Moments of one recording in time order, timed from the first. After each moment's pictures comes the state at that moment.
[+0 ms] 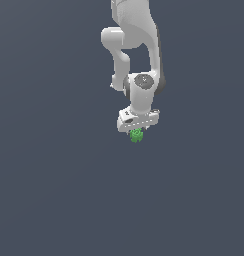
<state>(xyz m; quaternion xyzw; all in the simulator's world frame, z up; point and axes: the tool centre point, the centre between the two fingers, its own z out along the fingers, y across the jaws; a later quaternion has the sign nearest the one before) -0.104 0.077 0.073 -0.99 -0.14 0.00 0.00</state>
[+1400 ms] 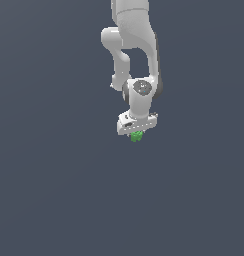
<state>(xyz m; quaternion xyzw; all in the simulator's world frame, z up) -0.106 0.074 0.047 -0.99 -0.14 0.00 0.00</state>
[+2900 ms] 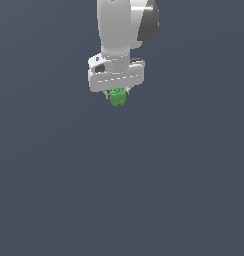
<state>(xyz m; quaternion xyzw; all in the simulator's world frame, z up) -0.127 -0.019 0.284 -0.99 -0.14 0.00 0.00</state>
